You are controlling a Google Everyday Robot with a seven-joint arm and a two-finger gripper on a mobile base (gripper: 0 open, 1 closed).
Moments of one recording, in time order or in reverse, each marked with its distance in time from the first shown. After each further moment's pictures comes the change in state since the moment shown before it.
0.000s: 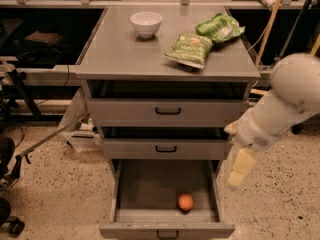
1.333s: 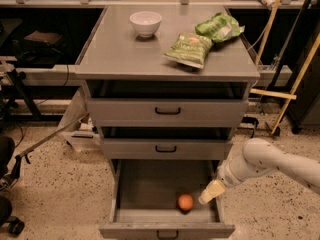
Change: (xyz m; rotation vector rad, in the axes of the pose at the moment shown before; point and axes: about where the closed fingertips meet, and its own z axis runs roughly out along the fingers) arm 0.105 -0.099 0.276 0.003 -0.166 0.410
